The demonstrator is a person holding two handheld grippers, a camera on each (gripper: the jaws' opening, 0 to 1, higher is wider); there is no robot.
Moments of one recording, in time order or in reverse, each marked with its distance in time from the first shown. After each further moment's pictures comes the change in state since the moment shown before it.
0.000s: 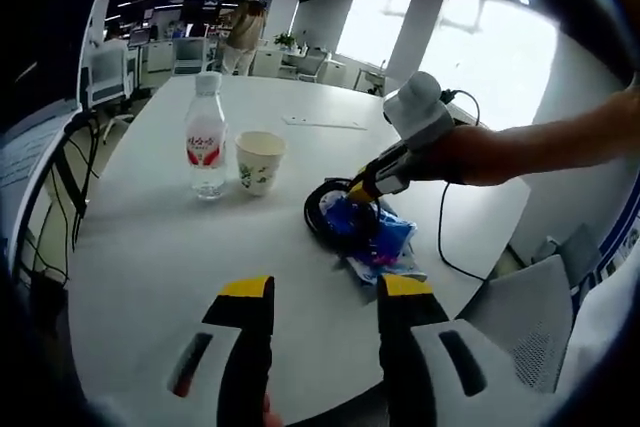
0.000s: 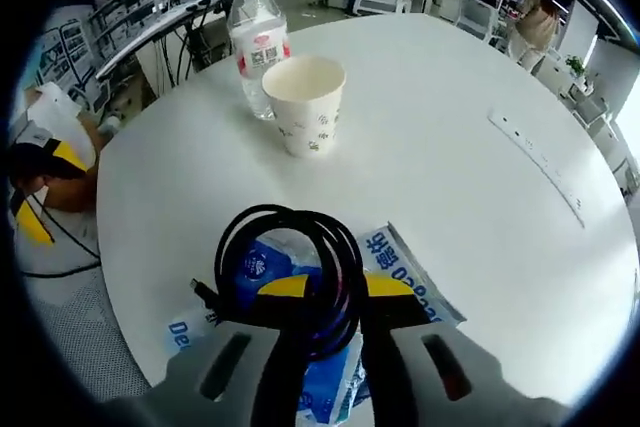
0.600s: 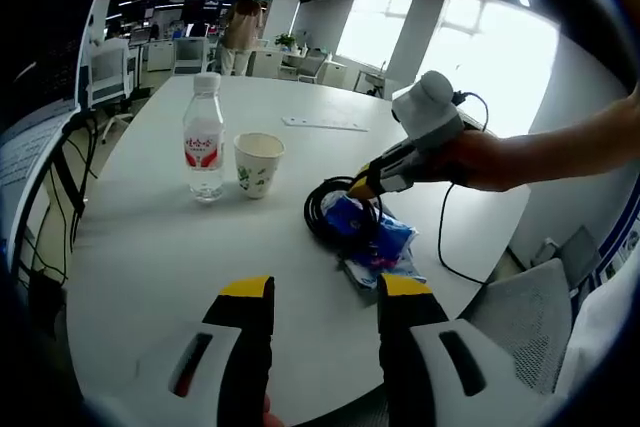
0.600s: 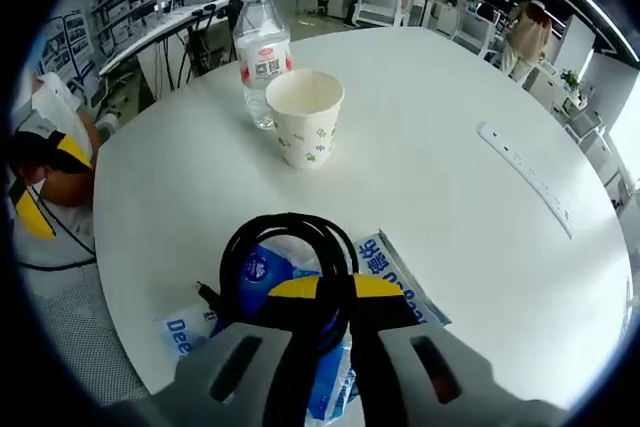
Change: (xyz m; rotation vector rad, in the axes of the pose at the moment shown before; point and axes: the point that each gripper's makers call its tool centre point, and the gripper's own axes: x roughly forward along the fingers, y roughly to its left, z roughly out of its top) left arm 0.002 -0.003 0.003 -0.002 -0.003 -0.003; right arm -0.024 0.005 0.006 -0.036 -0.056 -0.041
